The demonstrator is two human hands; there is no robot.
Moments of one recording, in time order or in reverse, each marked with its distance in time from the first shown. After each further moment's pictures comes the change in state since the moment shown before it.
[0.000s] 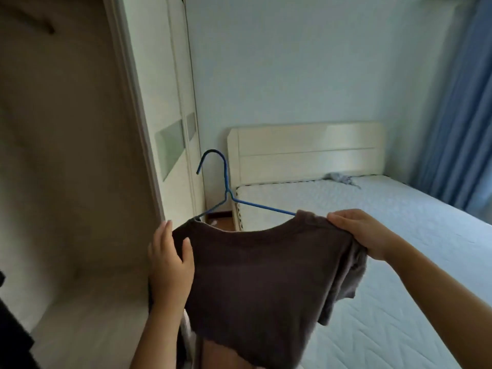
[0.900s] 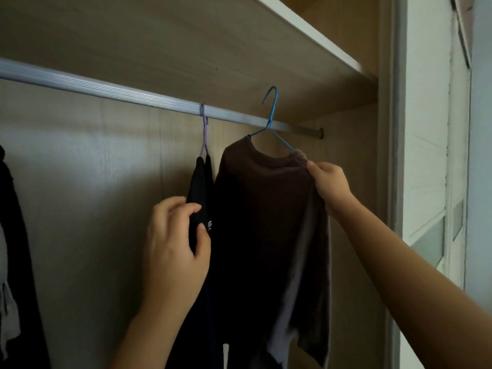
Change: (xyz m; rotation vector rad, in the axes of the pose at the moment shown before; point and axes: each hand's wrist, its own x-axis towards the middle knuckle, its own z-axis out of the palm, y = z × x) left_hand 0.191 -0.004 -0.246 0.771 0.804 0.211; right_hand 0.311 -0.340 0.379 0.438 -0.303 -0.640
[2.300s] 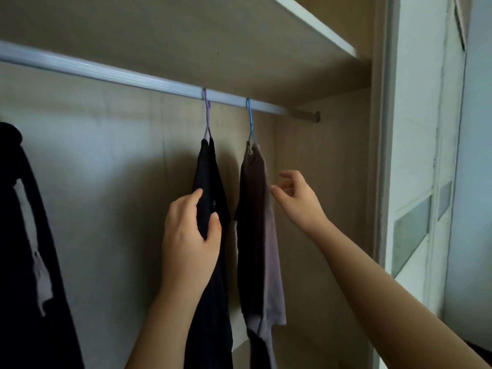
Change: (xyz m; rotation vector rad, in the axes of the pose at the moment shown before) left_hand -0.022 0.015 -0.021 -0.151 -0.120 -0.210; right_hand -0.104 -0.010 0.023 -0.194 -0.197 -0.153
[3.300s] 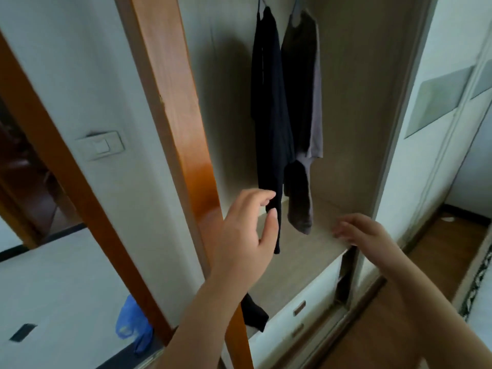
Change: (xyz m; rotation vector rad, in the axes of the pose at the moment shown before) left_hand -0.225 0.035 -0.231 -0.057 -0.396 0.085; right_hand -0.386 -0.024 -0.013 0.178 -0.243 0.589
